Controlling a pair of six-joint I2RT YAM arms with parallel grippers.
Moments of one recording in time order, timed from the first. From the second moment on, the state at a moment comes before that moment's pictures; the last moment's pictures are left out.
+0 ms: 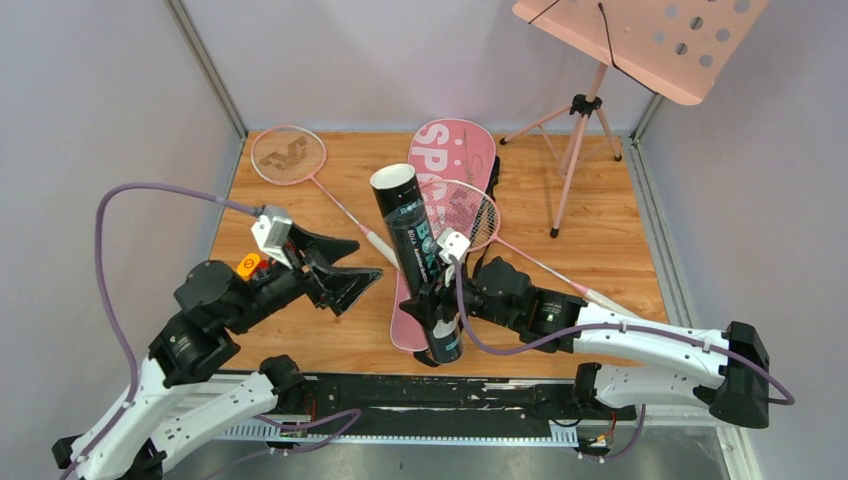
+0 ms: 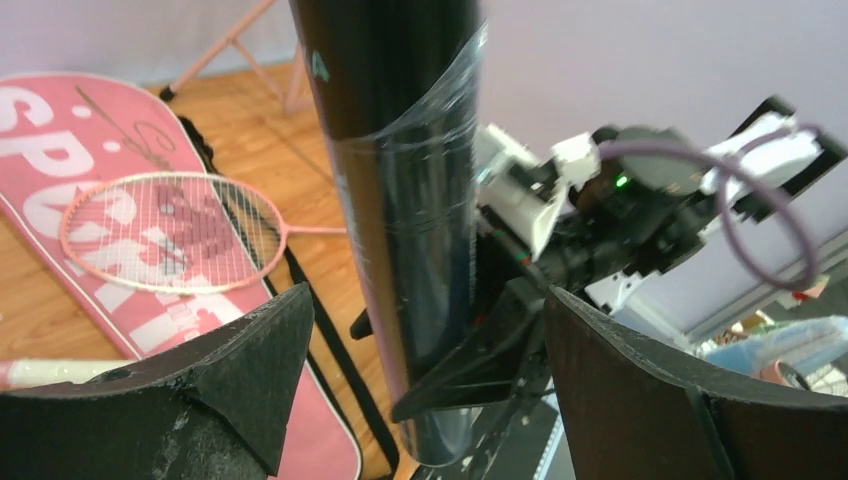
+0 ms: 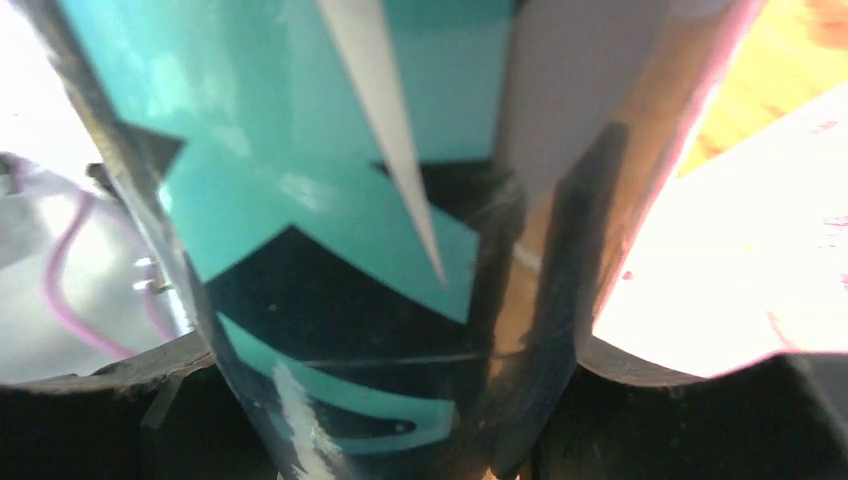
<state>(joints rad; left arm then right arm) -0.84 0.51 1.00 -0.38 0.12 -0.42 1.20 1.07 0.80 0.02 0.12 0.22</state>
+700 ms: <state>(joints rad) -0.84 0.69 0.79 -0.02 0.28 -0.45 1.20 1.10 0.80 0.18 -0.22 0.41</state>
